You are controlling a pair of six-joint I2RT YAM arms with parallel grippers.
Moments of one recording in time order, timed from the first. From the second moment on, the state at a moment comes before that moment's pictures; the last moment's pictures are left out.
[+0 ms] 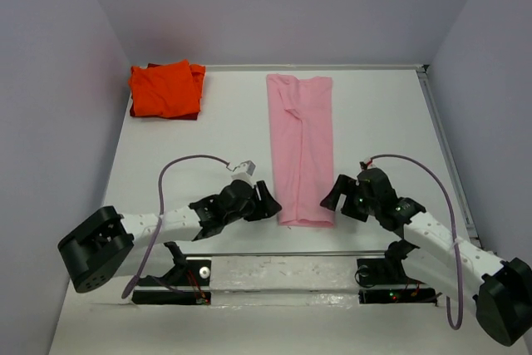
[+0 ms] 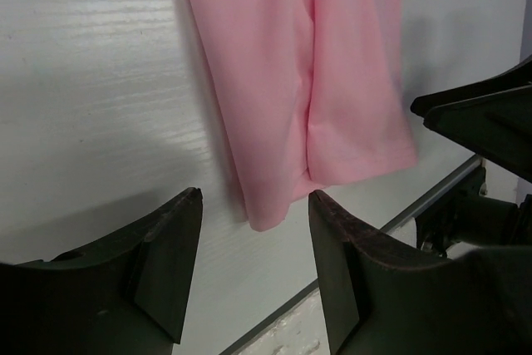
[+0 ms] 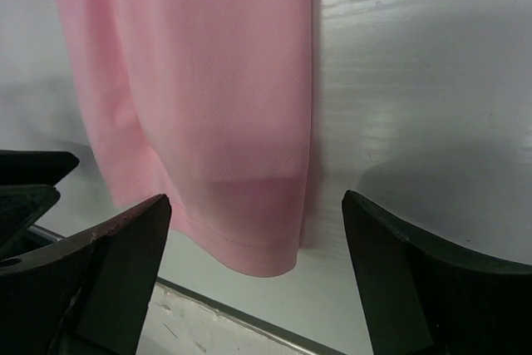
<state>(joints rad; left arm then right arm) -0.96 1.17 0.36 0.21 -0.09 -1.00 0.53 0.84 0.36 -0.32 -0.09 0.83</state>
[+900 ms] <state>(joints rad) -1.05 1.41 0.37 0.43 -0.07 -1.06 0.66 0.95 0.31 -0.24 -0.07 0.93</state>
